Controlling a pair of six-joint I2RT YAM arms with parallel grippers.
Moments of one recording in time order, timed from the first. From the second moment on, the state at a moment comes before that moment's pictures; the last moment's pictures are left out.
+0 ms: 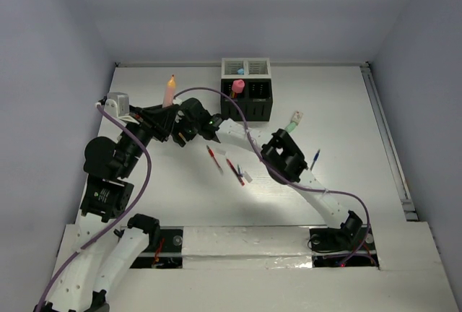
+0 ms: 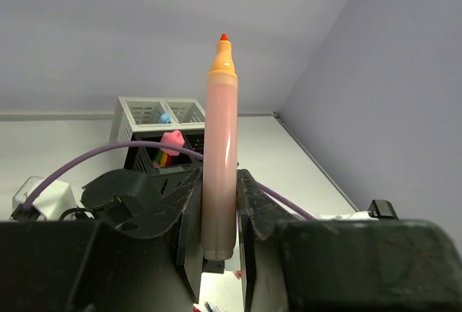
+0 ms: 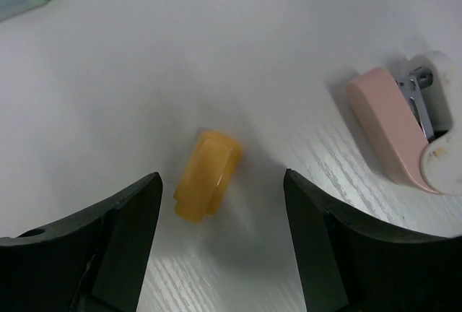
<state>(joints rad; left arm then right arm) -0.30 0.59 0.86 -0.05 0.19 -0.47 0.92 2.61 2.26 -0.25 -0.13 -0.03</state>
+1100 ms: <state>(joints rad) -0.29 0.59 0.82 -0.04 0.19 -0.49 0.98 2.58 2.17 -0.16 0.09 0.04</state>
